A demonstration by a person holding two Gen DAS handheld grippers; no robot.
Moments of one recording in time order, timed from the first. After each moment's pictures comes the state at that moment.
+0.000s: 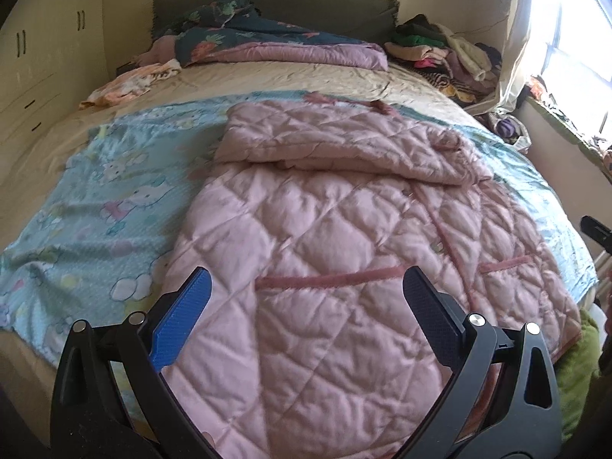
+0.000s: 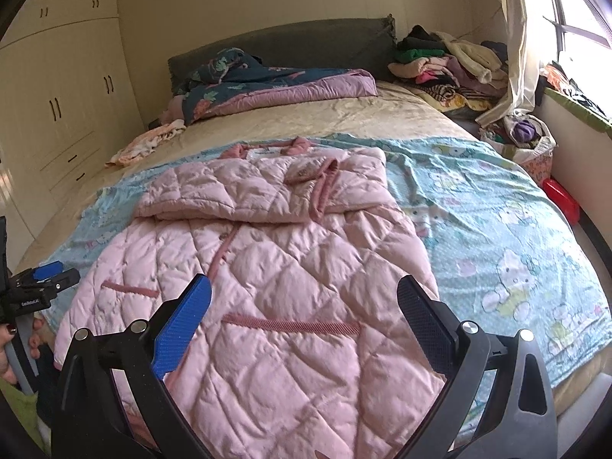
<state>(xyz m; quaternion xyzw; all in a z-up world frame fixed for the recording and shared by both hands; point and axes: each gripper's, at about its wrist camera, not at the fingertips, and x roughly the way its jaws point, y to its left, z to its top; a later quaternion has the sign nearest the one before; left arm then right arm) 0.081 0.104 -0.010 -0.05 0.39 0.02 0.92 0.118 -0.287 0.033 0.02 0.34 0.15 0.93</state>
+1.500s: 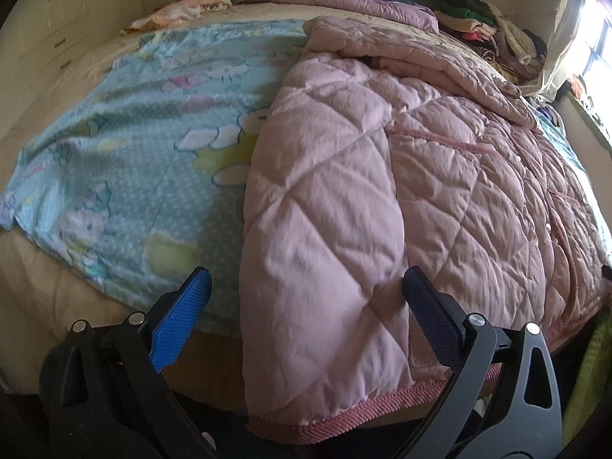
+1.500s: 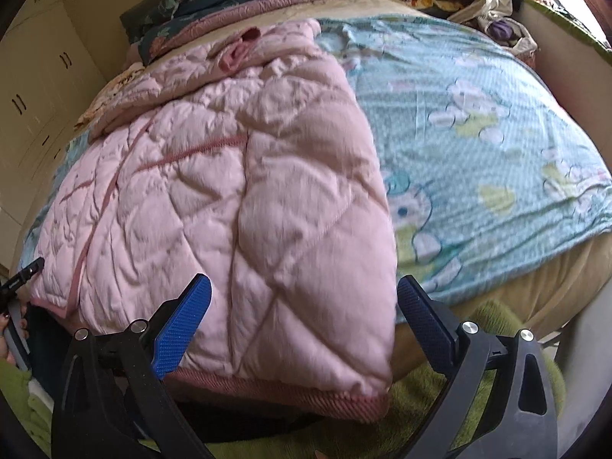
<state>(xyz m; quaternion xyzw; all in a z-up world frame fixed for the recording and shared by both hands) 0.013 0.172 -0.091 -0.10 0.46 0.07 0.88 0.076 -0.370 -0.081 0.06 0.50 0.12 0.86</state>
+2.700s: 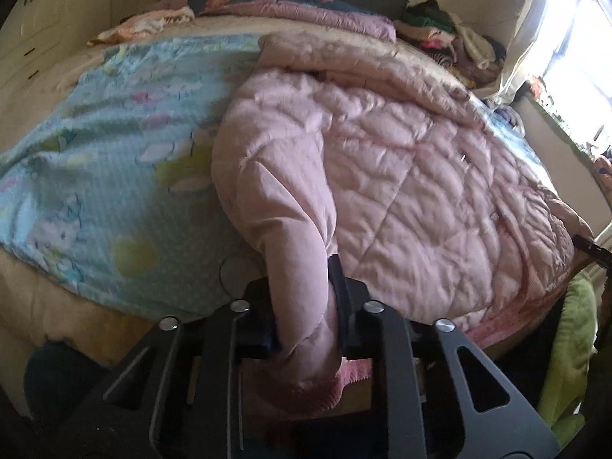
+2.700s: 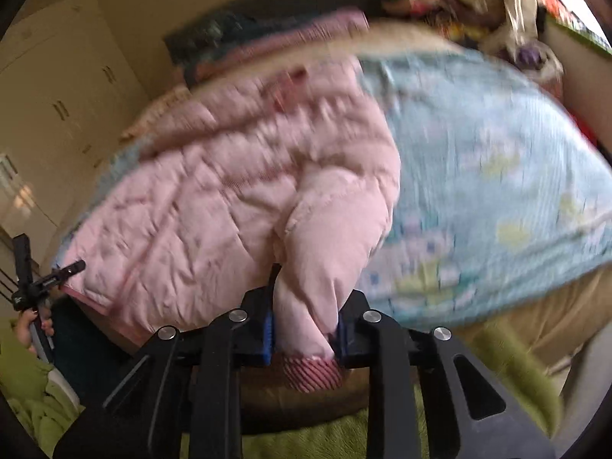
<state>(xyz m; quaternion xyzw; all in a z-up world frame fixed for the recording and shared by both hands) 0.000 0.156 -0.069 -0.11 0.43 -0.01 0.90 0.057 -0.369 -0.033 0.08 0.41 0.20 0.89</state>
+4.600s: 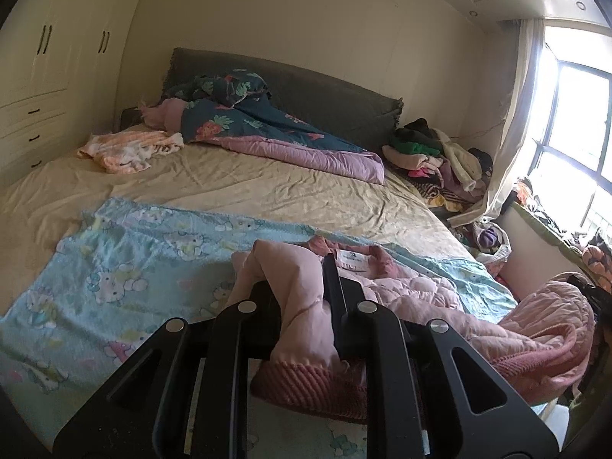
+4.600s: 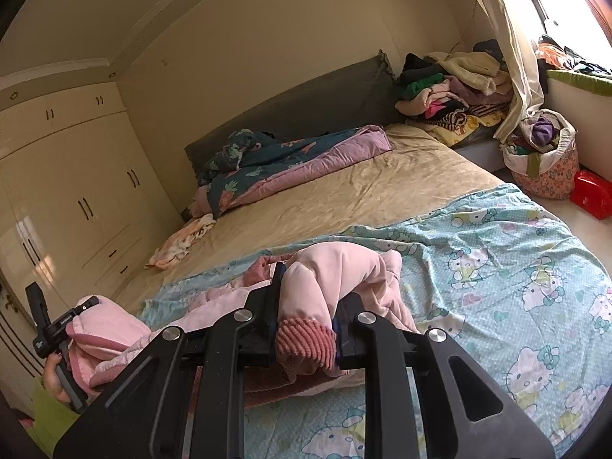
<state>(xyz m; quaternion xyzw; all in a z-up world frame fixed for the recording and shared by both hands) 0.159 0.182 0.118 -0.14 0.22 0.01 0.97 0.216 -0.366 0.140 0.17 0.25 0.21 0.93</state>
